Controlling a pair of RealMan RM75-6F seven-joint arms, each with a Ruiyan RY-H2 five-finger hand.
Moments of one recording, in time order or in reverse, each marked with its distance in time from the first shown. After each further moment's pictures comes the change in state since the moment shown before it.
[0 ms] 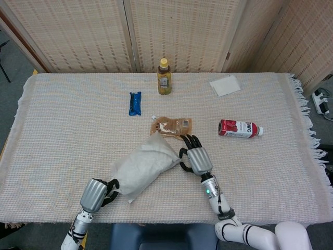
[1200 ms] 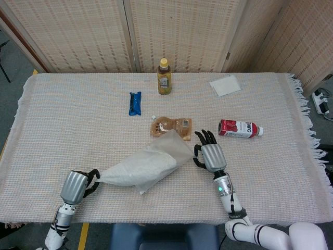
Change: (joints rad) left arm 0.000 0.101 -0.057 0.076 -0.069 0.027 -0.052; right arm -0.053 0.137 -0.011 -0.098 0.050 0.061 -0.055
